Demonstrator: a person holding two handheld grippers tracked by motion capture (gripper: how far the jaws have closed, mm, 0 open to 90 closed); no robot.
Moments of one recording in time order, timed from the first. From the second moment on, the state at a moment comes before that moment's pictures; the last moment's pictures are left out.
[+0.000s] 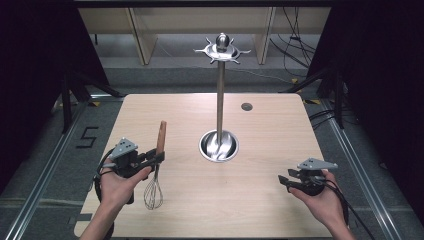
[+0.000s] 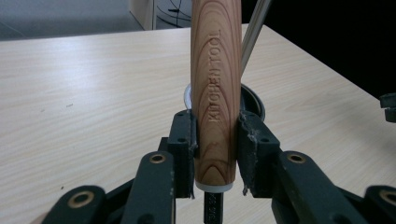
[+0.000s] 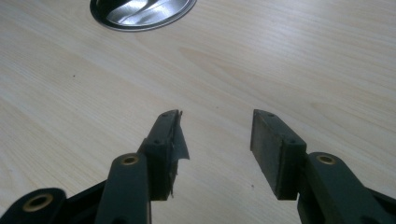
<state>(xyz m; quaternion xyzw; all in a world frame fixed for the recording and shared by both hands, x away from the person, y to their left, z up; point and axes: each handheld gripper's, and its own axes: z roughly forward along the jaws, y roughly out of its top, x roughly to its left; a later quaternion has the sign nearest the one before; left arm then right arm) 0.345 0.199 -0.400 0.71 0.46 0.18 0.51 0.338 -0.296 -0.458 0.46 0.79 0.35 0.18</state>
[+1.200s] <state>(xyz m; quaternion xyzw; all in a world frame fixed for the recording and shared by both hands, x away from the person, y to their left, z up) 0.351 0.172 -0.369 0.70 0.42 0.23 0.53 0.337 -0.295 -0.457 0.48 0.79 0.36 0.17</state>
